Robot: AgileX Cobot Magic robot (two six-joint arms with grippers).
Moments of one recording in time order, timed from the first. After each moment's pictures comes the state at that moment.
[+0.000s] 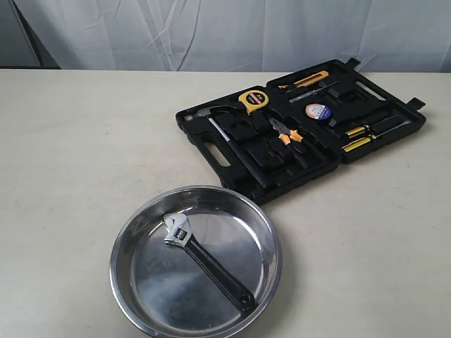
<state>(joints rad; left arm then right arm) -0.04 0.00 0.00 0.05 0.19 0.03 0.26 0.05 -0.08 -0.06 0.16 0.10</state>
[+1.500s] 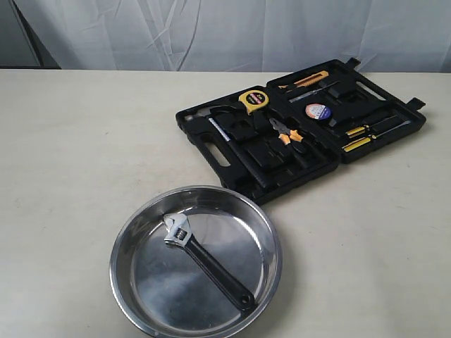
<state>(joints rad) -0.04 0.00 0.00 0.05 0.18 0.03 0.15 0.01 0.00 -0.07 0.11 0.10</state>
